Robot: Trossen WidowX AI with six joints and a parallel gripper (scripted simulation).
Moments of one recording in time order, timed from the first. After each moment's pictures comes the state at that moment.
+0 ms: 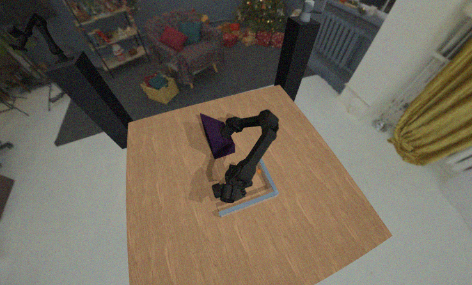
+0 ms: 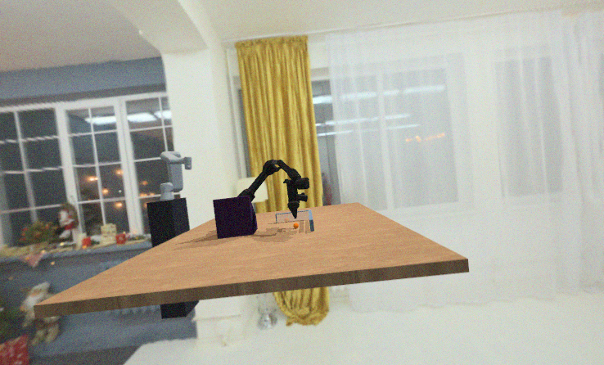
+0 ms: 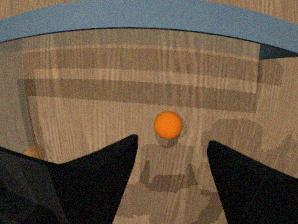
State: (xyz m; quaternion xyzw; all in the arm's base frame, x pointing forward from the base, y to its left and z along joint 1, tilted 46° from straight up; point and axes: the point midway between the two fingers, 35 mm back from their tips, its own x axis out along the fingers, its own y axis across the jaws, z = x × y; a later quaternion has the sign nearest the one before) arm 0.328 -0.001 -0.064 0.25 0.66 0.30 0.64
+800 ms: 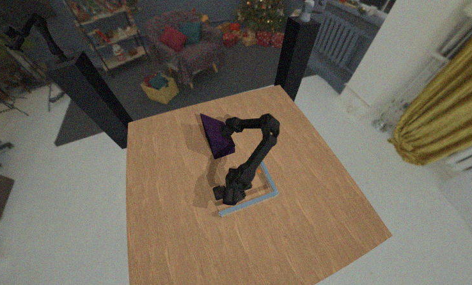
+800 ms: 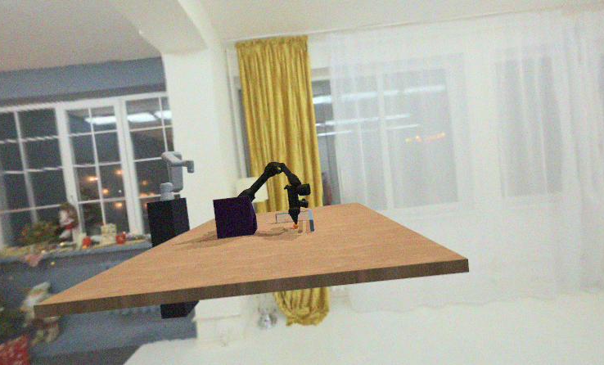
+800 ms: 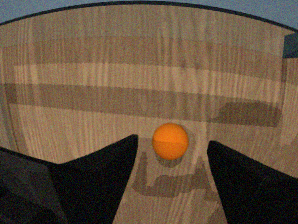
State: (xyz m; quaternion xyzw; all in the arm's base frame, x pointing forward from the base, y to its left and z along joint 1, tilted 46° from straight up) arm 0.326 0.024 -0.088 0.25 0.66 0.30 0.64
